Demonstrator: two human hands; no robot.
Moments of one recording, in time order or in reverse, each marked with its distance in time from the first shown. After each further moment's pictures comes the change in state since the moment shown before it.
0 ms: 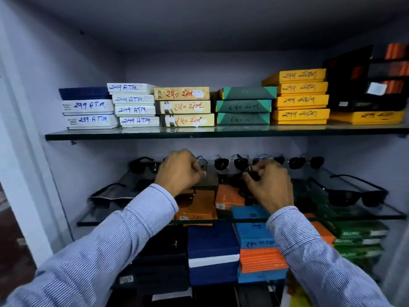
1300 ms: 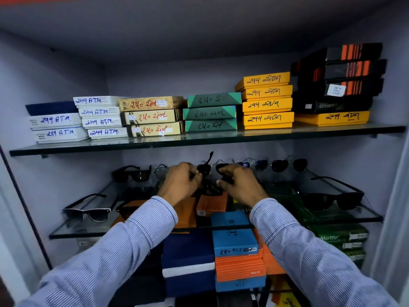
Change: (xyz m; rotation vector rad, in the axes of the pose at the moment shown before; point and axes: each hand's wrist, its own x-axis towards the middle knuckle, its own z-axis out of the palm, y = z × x) left_hand 0.017 0.045 0.059 -0.165 -0.020 -0.017; right_hand 0.048 0.042 0.013 0.174 -0.374 -0.267
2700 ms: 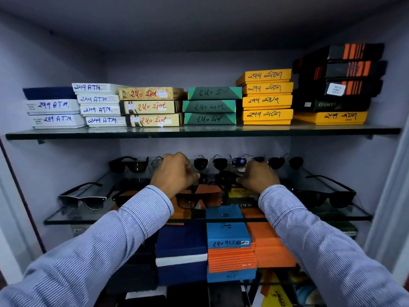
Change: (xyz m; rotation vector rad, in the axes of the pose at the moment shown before) left_hand -0.012 0.009 -0.014 0.174 0.038 -0.031; right_hand 0.005 0.029 -0.029 -0.328 0.000 0.303
